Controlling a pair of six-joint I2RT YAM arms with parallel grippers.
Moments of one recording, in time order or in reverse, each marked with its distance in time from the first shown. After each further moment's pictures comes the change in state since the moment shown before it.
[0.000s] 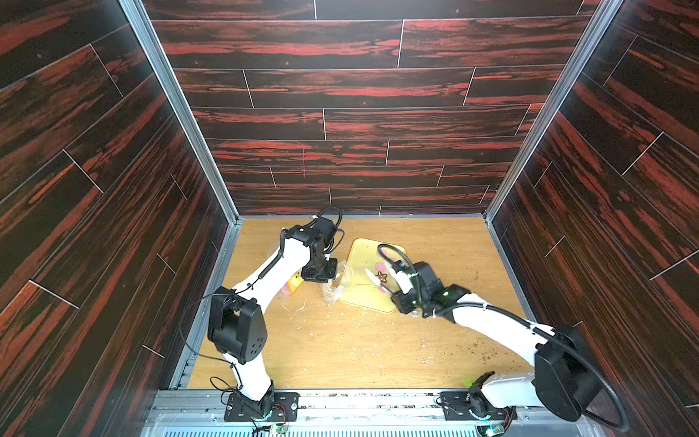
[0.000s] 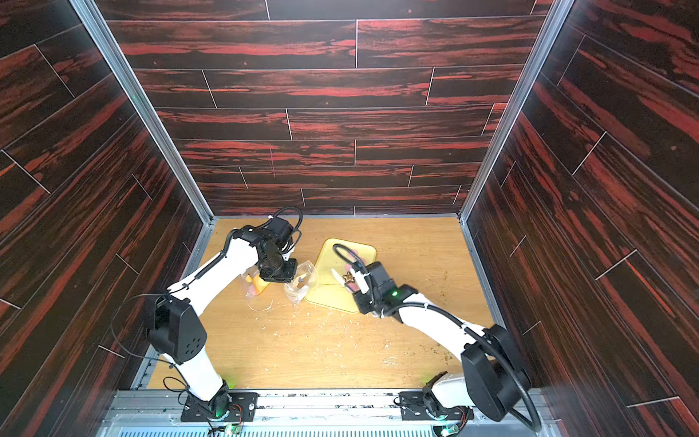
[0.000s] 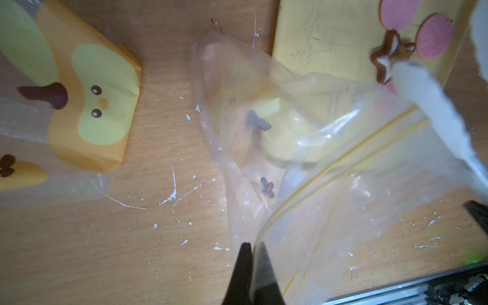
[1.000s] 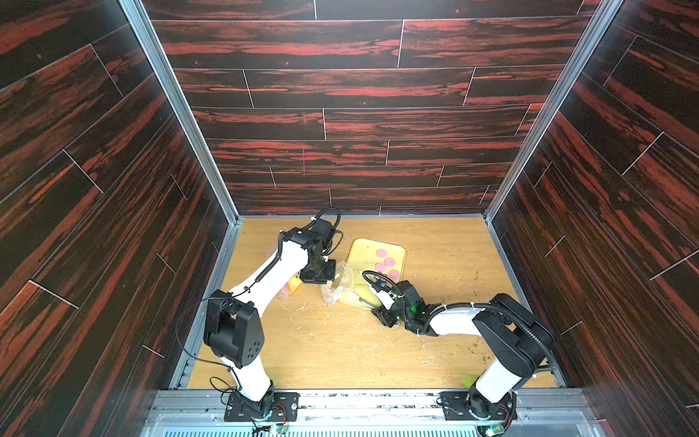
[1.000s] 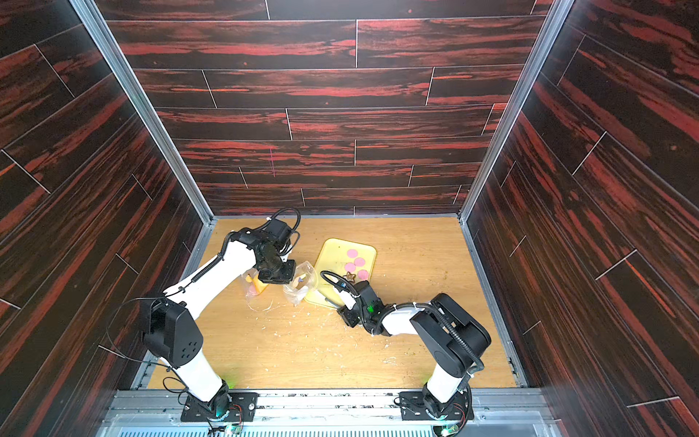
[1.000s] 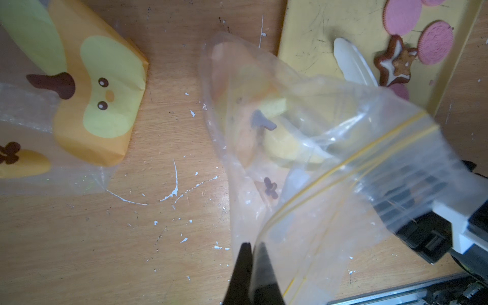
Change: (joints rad) left arm 0.000 -0.046 -0.047 0.025 -0.015 -0.032; right arm 0.108 0.306 -0.254 0.761 -0.075 -0.150
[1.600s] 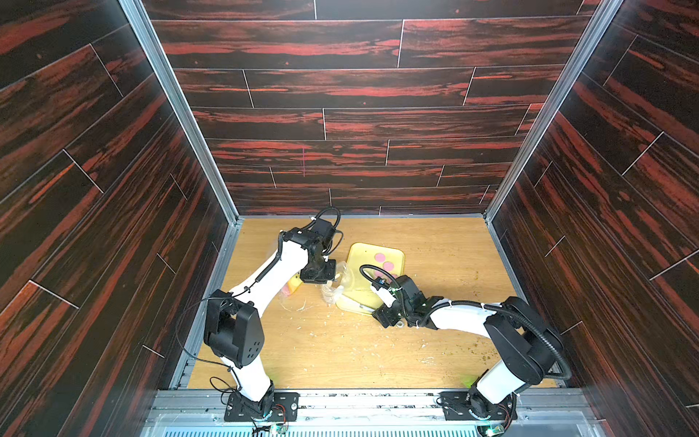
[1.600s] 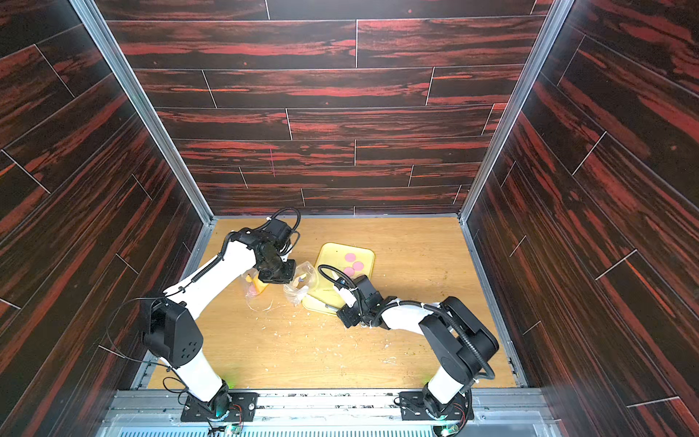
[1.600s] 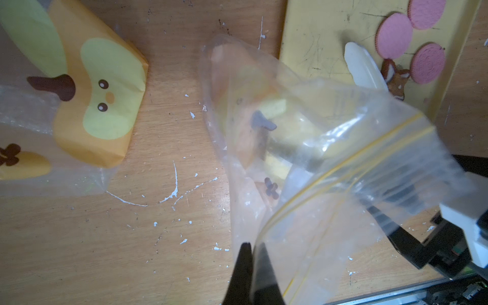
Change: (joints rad) left arm 0.000 0.000 0.000 0.005 -0.001 -0.001; right arm -0.003 -0.024 0.097 -0.229 -0.030 0.000
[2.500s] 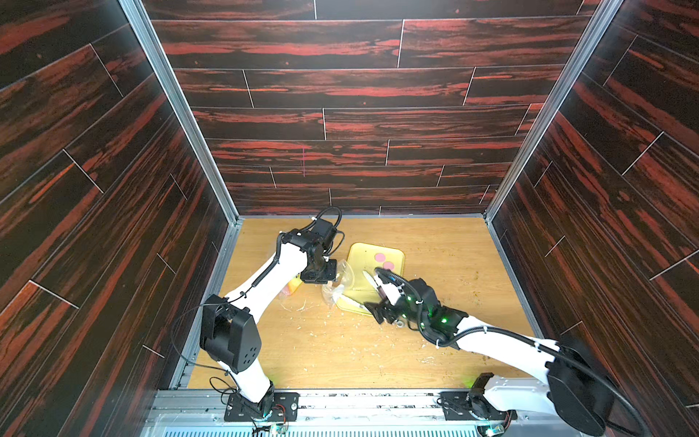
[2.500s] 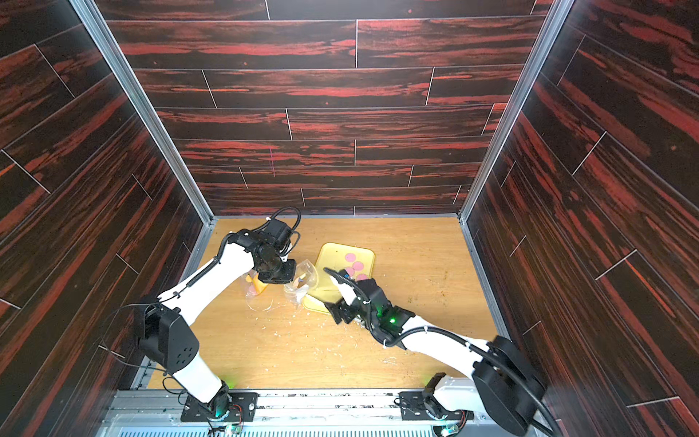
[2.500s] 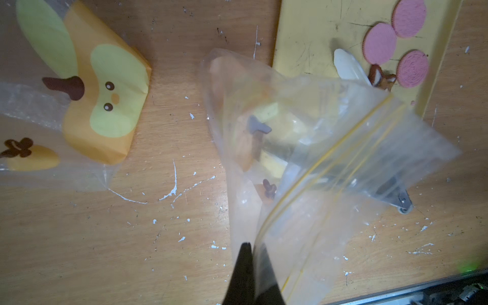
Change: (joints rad) left arm -0.022 -0.030 -0.011 0.008 -0.019 -0.022; right arm 0.113 -0.394 -0.095 0.004 0.104 0.053
